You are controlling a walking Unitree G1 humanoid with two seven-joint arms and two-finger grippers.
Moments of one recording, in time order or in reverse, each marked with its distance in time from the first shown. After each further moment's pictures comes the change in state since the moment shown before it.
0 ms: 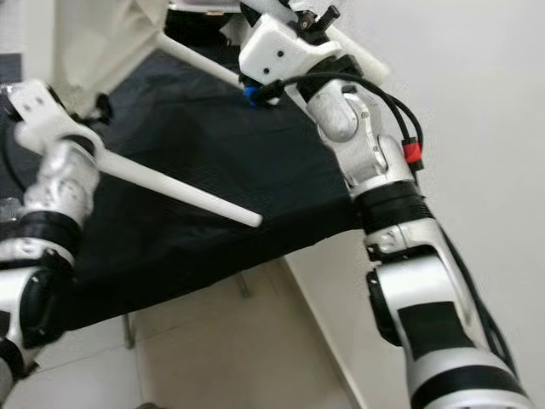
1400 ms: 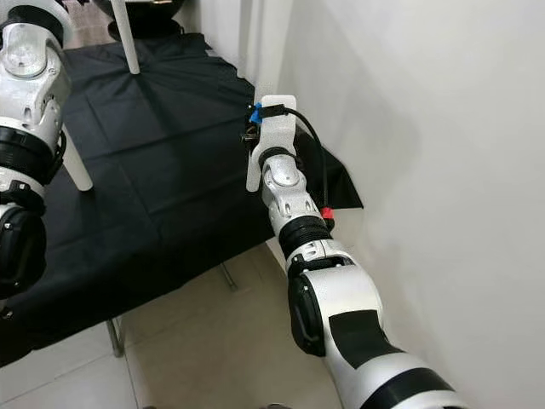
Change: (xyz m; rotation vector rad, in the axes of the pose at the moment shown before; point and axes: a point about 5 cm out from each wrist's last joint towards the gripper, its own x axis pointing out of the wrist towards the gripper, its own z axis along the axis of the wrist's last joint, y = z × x) left arm 0.003 -0.070 0.080 0.291 -0.362 -0.241; right arm -0.035 0.120 -0.061 0.773 0.672 -0.086
